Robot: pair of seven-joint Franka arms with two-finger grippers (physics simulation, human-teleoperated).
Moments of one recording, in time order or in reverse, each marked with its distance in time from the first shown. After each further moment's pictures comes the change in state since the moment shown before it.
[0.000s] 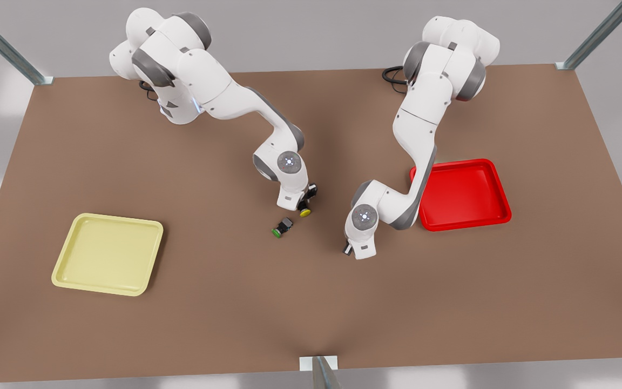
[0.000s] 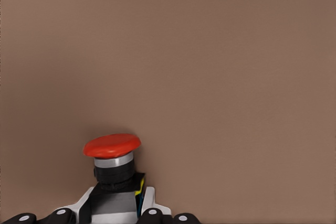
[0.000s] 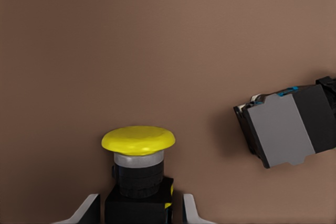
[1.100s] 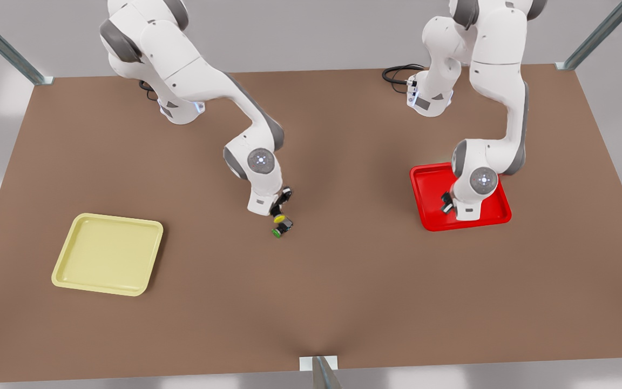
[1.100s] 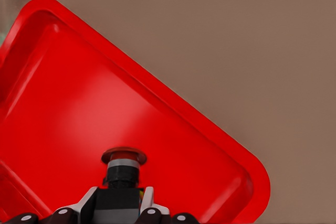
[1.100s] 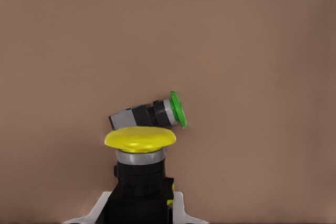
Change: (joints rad) left arm 0.002 -0.583 0.482 -0.834 0.009 0.073 0.731; right arm -0.127 -0.259 -0.055 -0.102 0.001 -0.192 -0.215
